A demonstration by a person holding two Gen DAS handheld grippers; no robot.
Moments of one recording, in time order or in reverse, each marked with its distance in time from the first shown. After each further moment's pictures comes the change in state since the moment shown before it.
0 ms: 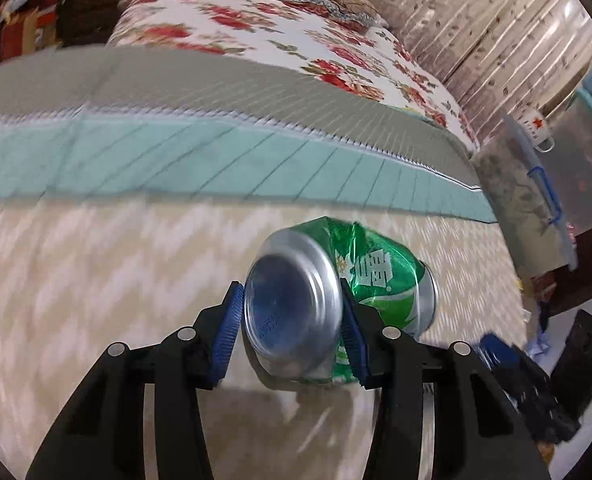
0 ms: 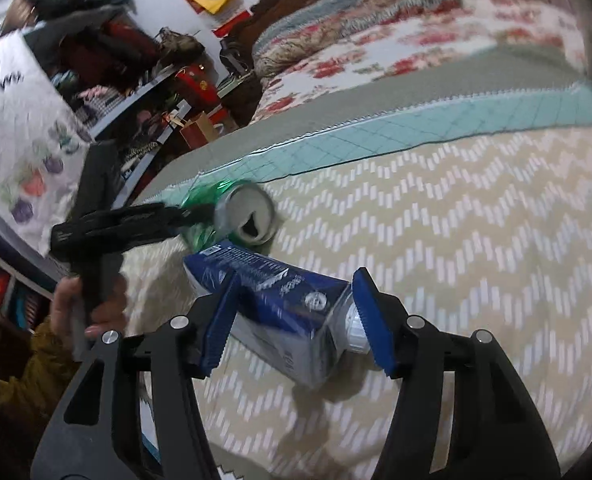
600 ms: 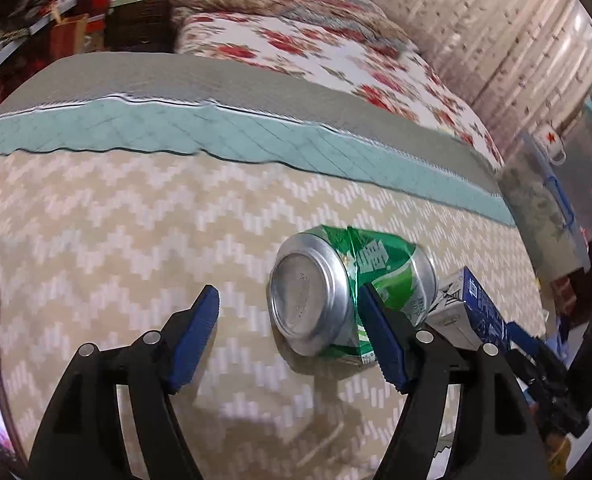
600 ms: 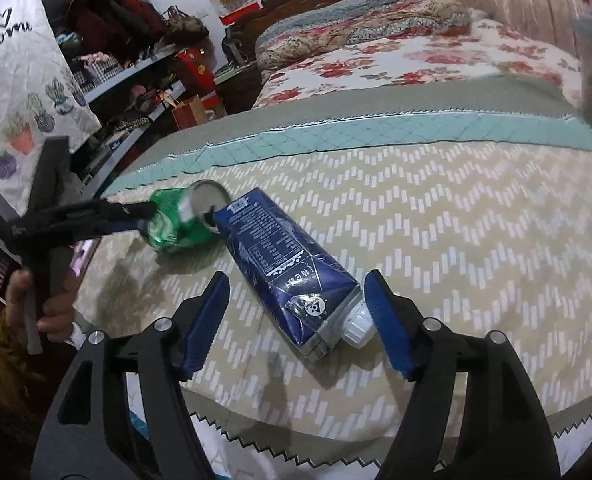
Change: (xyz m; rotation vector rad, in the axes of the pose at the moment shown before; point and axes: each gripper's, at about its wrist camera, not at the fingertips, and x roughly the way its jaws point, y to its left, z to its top) left arm -0.075 0.047 -0.049 -0.053 -0.091 0.124; right arm -0.009 0.046 -0.030 -0.106 0.002 -0.122
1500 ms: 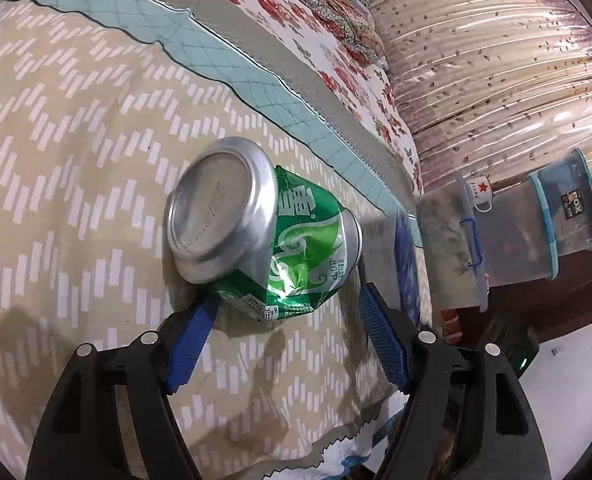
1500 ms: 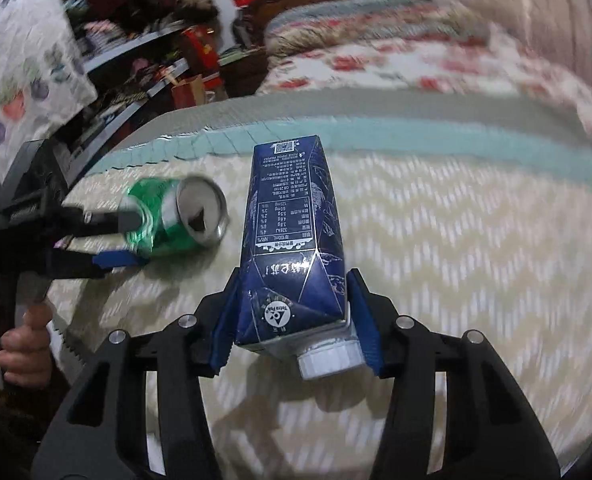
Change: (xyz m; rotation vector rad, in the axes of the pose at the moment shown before) left arm 0.026 0.002 -0.033 -0.279 0.099 -0.416; right arm 0.046 0.021 0.027 -0.132 0.034 -0.035
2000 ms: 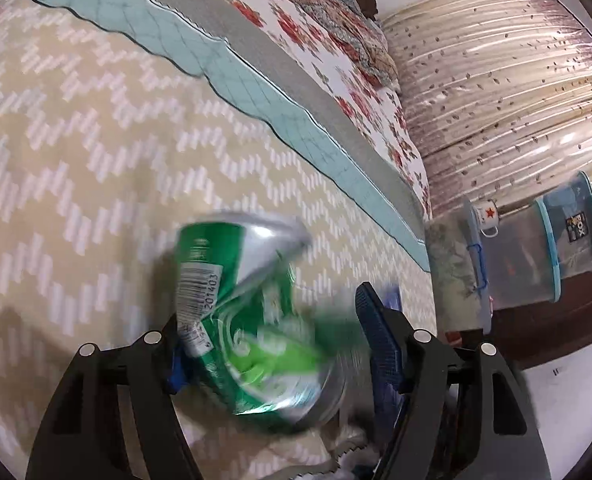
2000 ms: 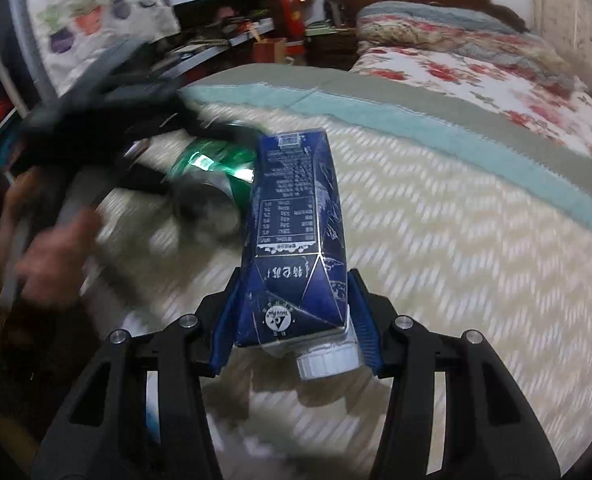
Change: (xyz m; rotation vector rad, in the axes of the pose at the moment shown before) left arm -0.023 0.023 0.012 -0.040 -0.070 0.029; right arm -0.008 0.071 -0.031 -0.257 0.082 0.156
